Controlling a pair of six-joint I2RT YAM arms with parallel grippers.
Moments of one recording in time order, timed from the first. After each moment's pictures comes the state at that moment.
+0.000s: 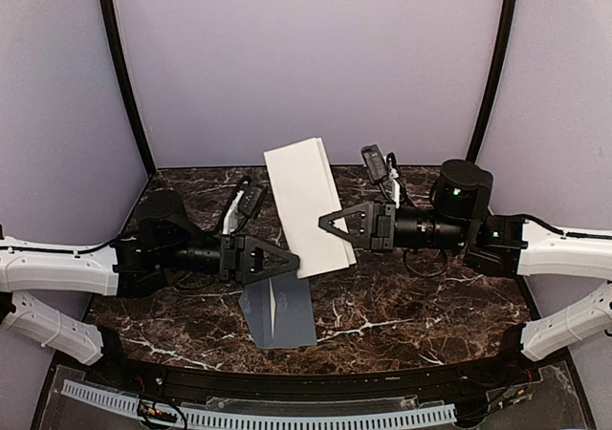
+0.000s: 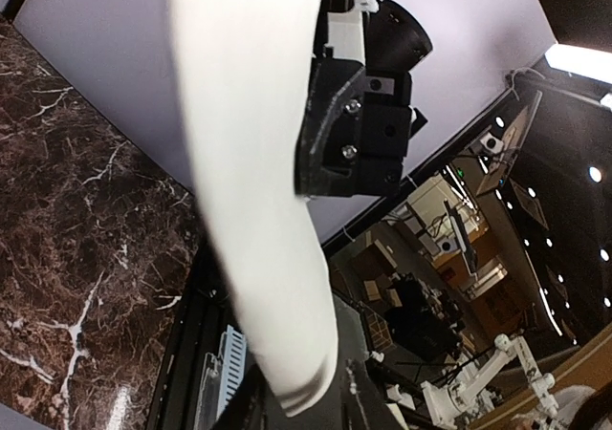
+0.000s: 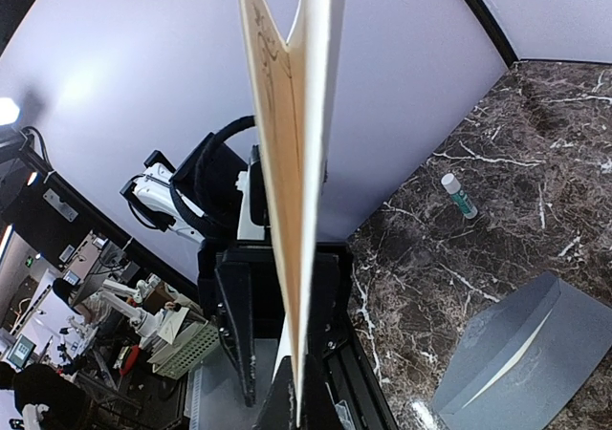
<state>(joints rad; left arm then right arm) -1.00 1.19 0.68 0.52 0.64 -0.85 1.05 1.16 0.86 0.25 -0.38 0.73</state>
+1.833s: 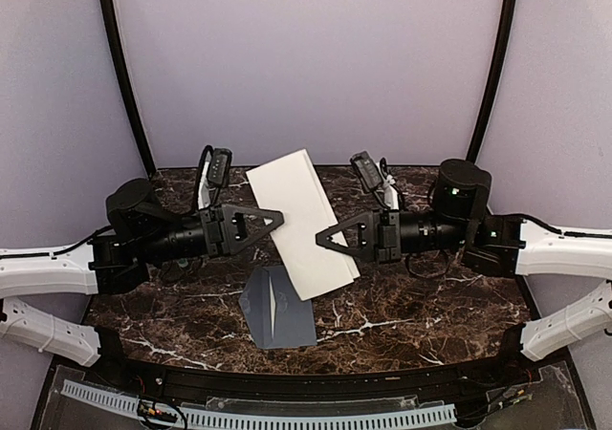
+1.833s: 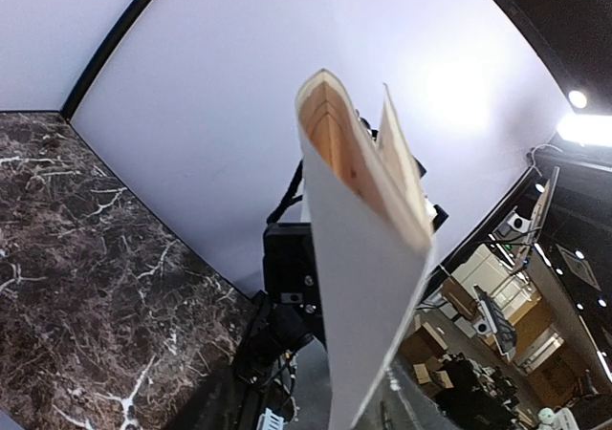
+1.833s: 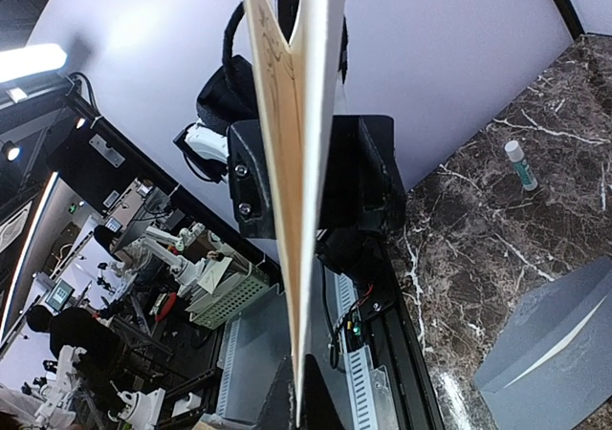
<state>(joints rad) -1.00 1.06 0.70 0.49 0.37 -0.80 1.05 1.17 0.87 0.28 -0.58 0.73</state>
